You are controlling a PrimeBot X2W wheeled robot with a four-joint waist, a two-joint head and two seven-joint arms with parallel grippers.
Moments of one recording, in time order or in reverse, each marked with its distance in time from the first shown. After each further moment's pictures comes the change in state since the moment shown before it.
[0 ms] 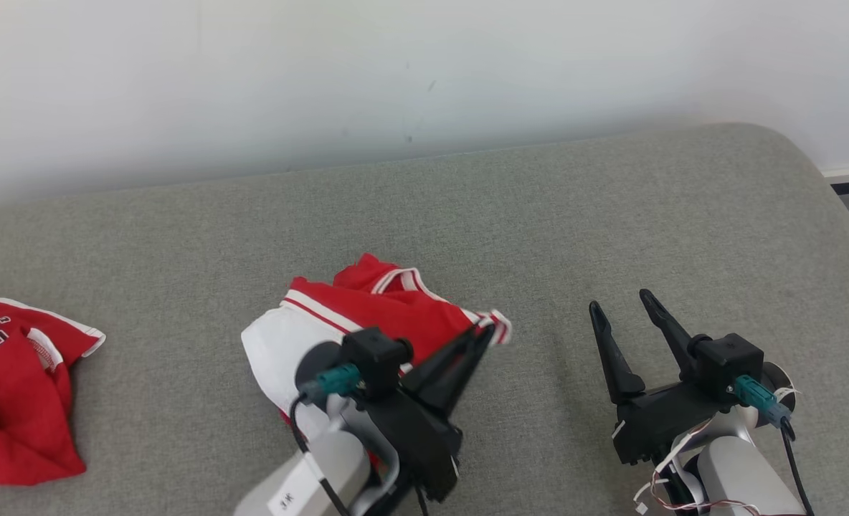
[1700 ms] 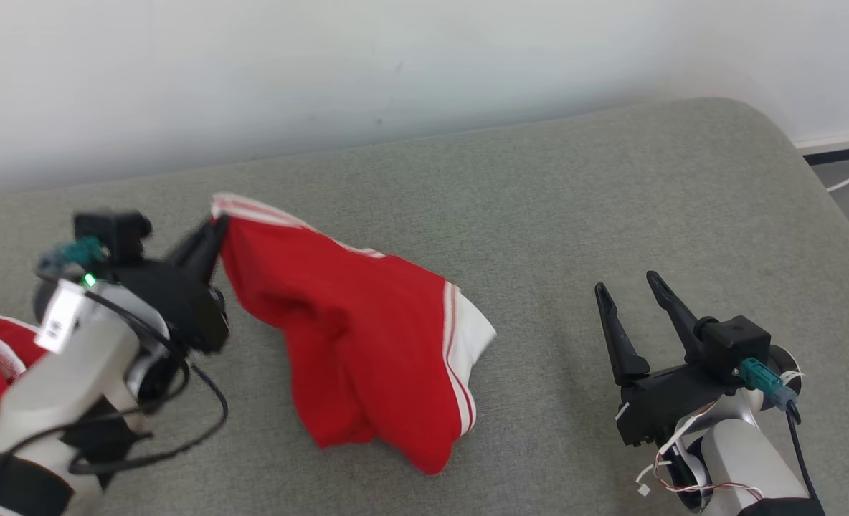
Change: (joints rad) left arm -0.292 0.266 -0.156 0.405 -0.449 -0.005 0.000; right arm -0.039 0.000 -0.018 0.014 -0.006 0.000 0.000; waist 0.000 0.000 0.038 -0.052
